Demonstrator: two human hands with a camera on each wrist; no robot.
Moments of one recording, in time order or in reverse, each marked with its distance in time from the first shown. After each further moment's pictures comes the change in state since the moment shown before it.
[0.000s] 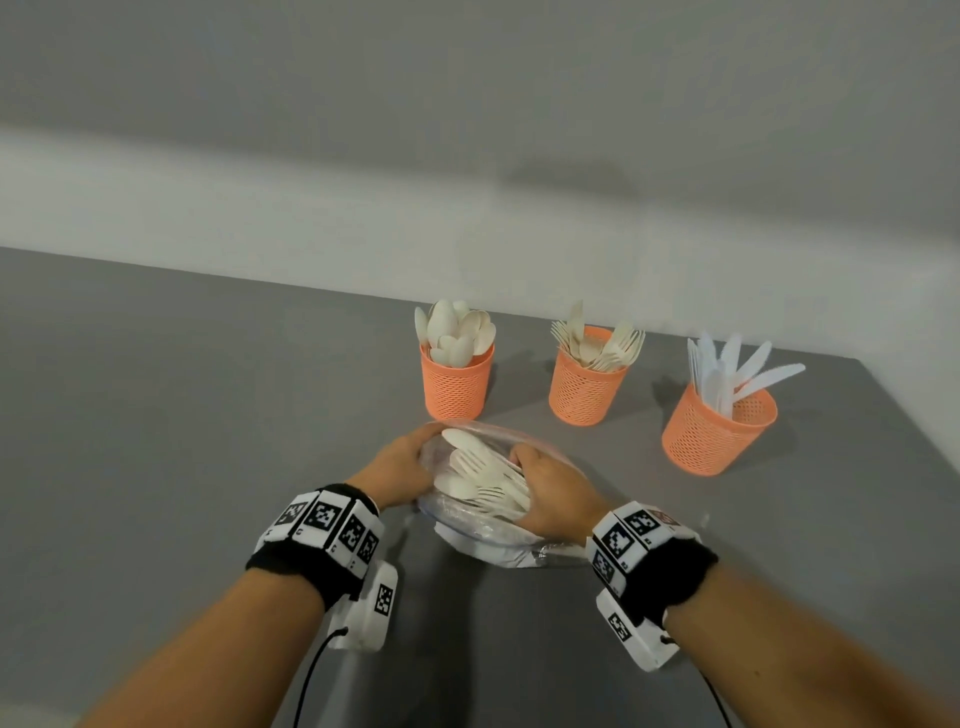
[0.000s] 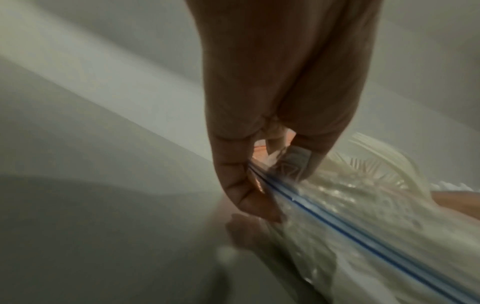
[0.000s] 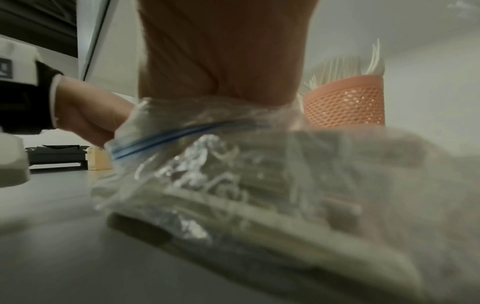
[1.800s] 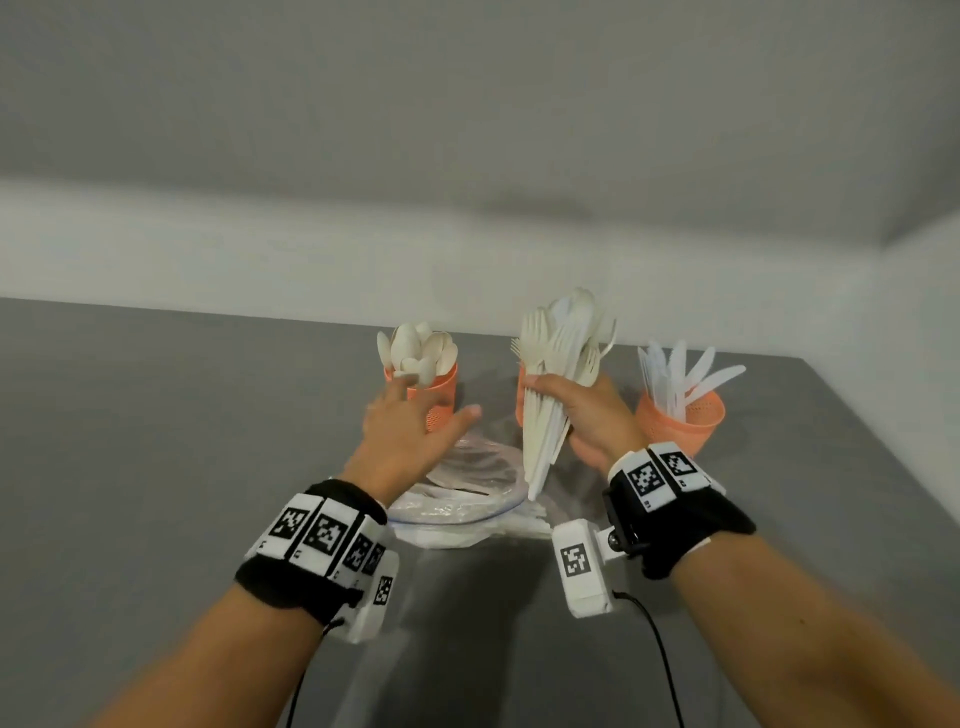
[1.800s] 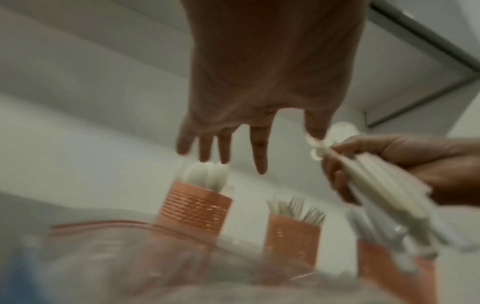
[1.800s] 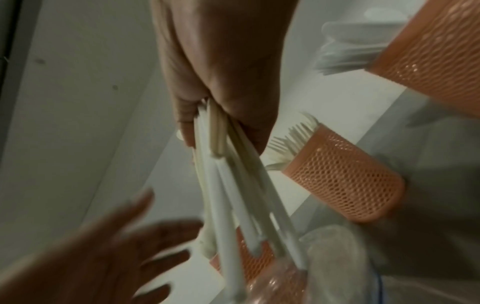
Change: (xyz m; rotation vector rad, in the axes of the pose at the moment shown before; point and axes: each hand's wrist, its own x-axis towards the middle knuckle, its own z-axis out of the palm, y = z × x) left_hand -0.012 0.073 -0.002 0.193 0.342 0.178; right_hand -0.009 0.008 -0.093 1.493 0.459 0.083
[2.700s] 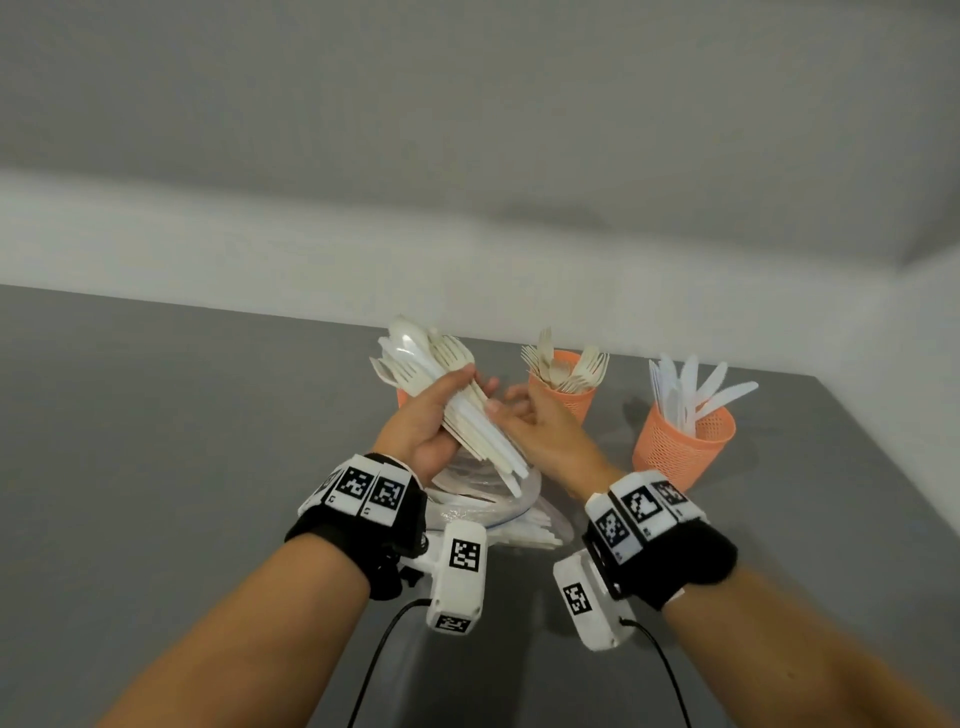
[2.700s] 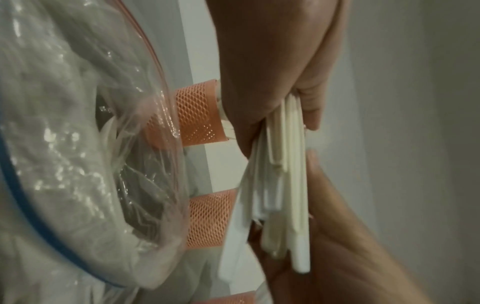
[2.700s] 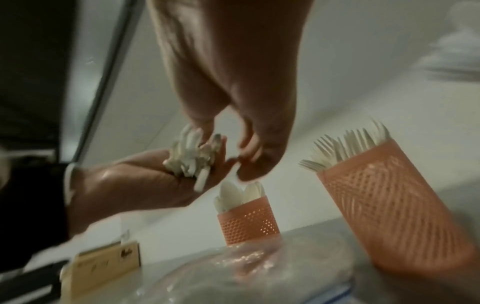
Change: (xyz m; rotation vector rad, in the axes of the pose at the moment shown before) left_hand 0.032 0.013 0.017 -1.640 -0.110 -0.384; right_hand -0.015 0.011 0.030 -0.709 -0.134 -0.068
